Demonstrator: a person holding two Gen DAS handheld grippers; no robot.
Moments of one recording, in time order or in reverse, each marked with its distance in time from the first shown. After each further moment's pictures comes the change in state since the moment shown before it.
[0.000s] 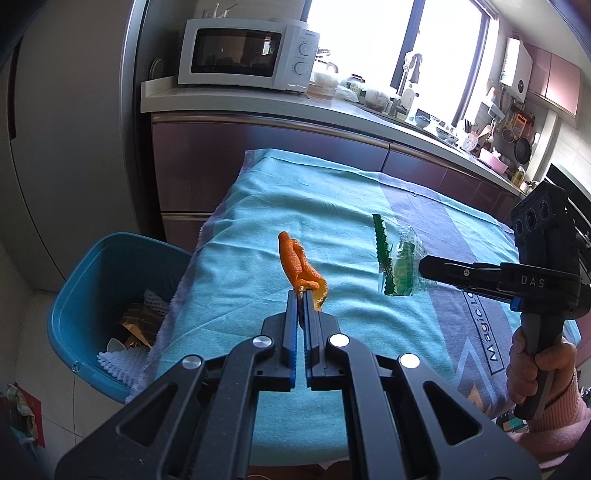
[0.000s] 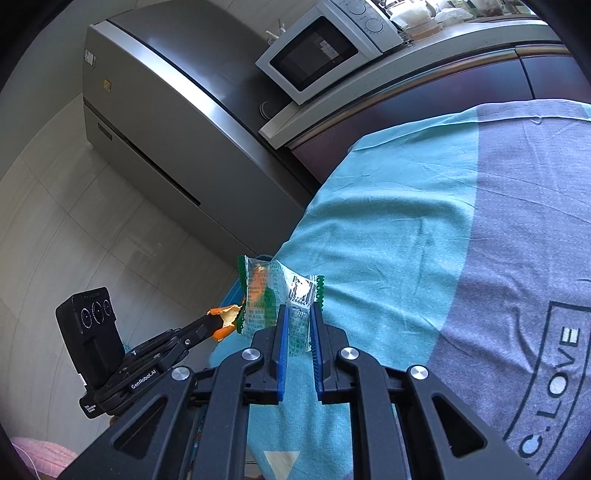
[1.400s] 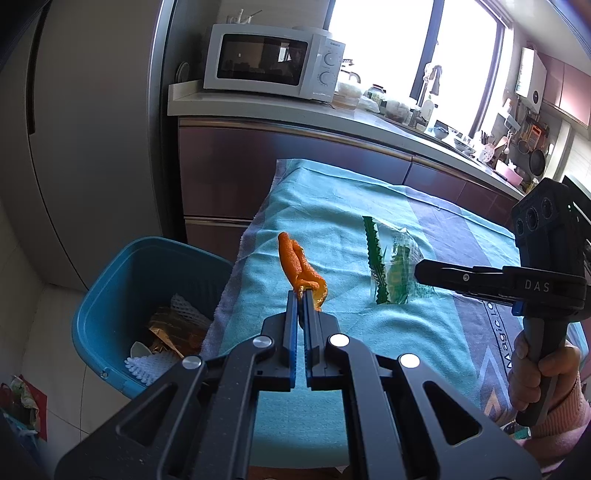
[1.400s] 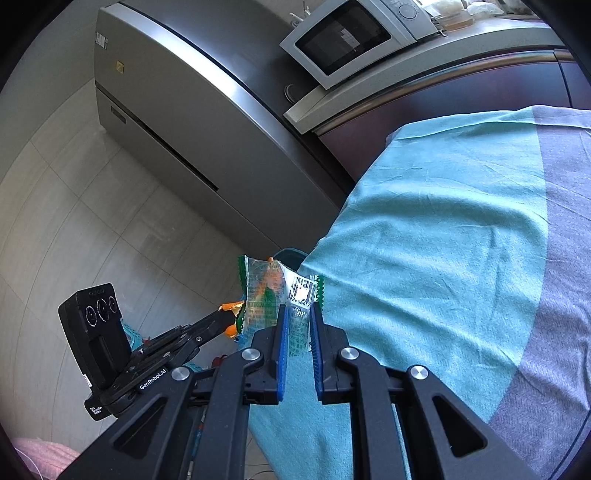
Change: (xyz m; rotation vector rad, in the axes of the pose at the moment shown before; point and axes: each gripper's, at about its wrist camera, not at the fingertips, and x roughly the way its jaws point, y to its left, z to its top) left arm -0.012 0.030 0.004 -0.035 -0.031 0.062; right arm 0.041 0.032 0.009 -0.042 0.050 0.052
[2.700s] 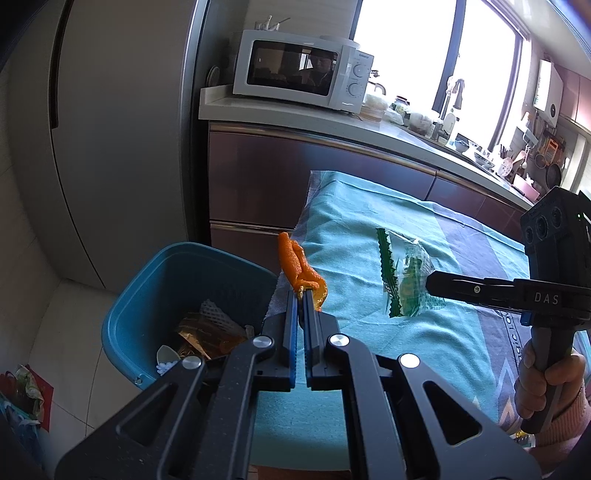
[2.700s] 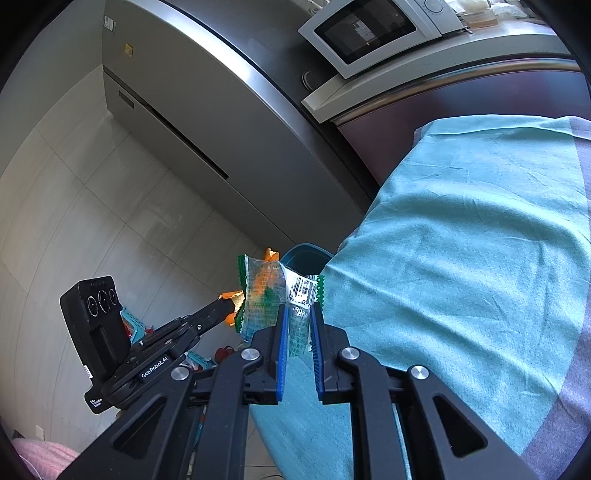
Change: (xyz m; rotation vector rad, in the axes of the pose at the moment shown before) left arm -0.009 0.037 0.008 -0.046 -0.027 0.067; right arm 0.030 0.021 0.005 -0.033 0.035 0.021
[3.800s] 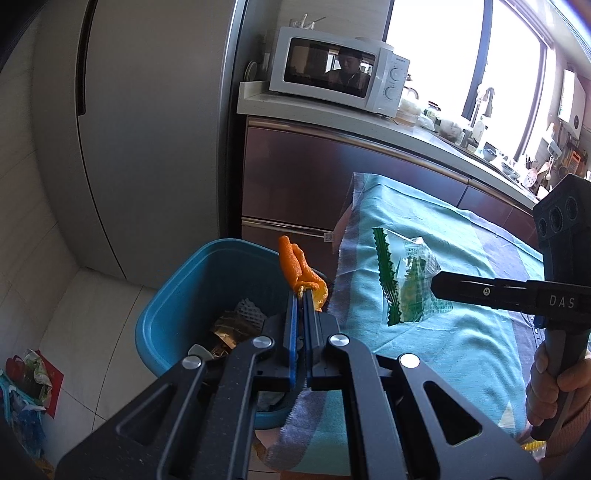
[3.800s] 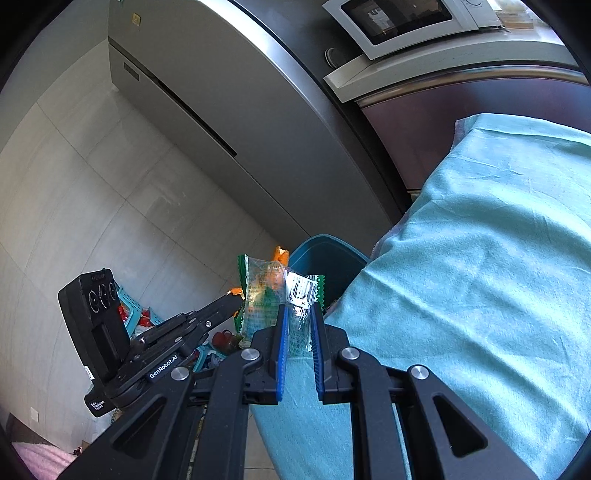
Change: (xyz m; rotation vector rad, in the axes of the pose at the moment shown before) left arm 0.005 0.044 0.001 -0.057 -0.001 0.095; right arm 0.047 0.027 0.015 -0.069 0.087 0.004
